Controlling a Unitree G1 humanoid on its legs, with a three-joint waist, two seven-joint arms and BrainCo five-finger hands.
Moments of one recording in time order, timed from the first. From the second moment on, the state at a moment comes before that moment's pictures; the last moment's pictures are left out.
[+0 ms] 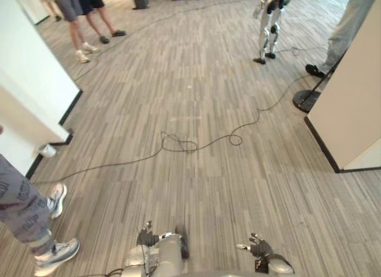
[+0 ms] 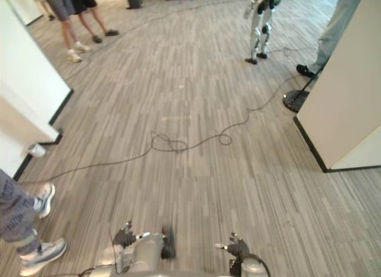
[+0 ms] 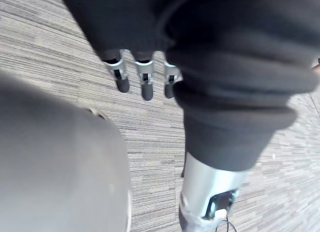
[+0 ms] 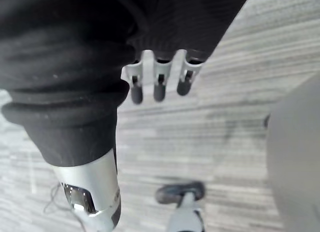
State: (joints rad) left arm 0.09 0.01 0.14 0.87 0.03 -0.08 0.06; right arm 0.06 -0.08 -0.08 0.99 -0.01 -0.03 0.04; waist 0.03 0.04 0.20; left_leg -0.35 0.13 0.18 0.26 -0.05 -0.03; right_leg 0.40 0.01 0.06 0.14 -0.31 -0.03
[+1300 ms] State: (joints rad) left arm 0.06 0.01 0.00 0.88 0.08 -0.05 0.07; right arm 0.20 -0.06 -0.08 0.90 -0.02 -0.02 0.04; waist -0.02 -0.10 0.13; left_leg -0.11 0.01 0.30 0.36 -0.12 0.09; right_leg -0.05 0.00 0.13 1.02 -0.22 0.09
